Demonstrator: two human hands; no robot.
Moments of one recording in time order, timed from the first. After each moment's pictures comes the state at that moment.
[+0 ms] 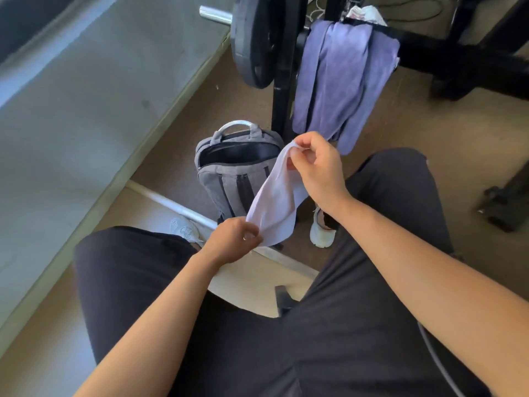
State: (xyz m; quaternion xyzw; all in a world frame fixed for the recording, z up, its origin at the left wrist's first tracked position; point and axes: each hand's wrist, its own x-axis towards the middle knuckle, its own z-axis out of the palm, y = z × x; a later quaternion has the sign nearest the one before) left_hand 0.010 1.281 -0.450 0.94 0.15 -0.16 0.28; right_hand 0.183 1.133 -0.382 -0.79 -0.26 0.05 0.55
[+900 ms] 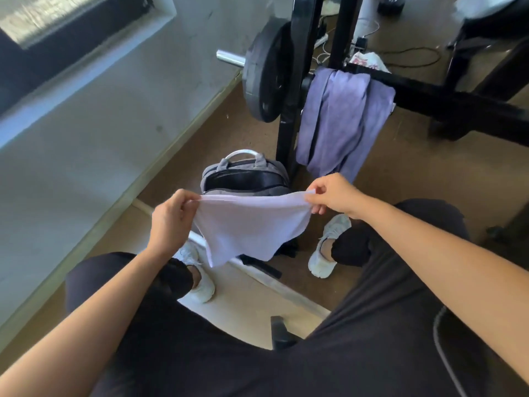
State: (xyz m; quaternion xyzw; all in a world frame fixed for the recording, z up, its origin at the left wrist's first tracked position) left_hand 0.003 1.382 -0.415 0.90 0.29 0.20 0.26; right_hand 0.267 1.112 -0.413 -0.82 -0.27 0.33 0.38
